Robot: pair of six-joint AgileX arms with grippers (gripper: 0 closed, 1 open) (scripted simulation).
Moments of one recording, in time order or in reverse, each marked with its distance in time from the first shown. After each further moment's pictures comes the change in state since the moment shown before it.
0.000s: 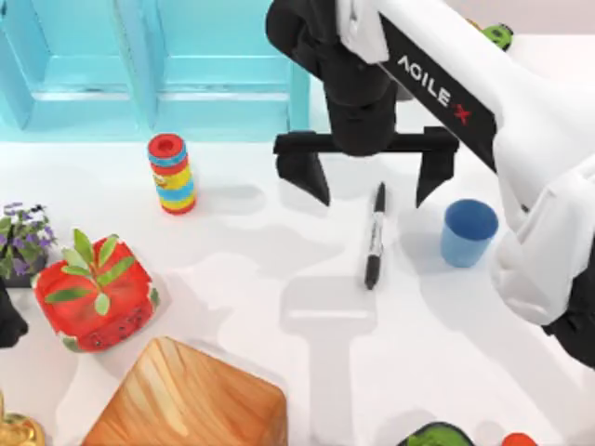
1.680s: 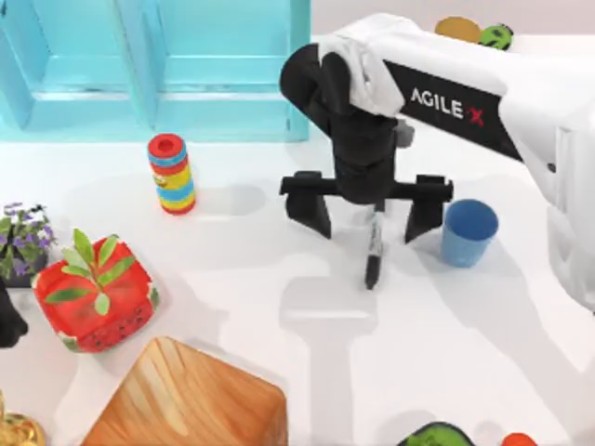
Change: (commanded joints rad) left arm 0.000 0.000 0.000 0.000 0.000 0.000; right arm -0.021 -0.173 -0.731 0.561 0.001 -0.022
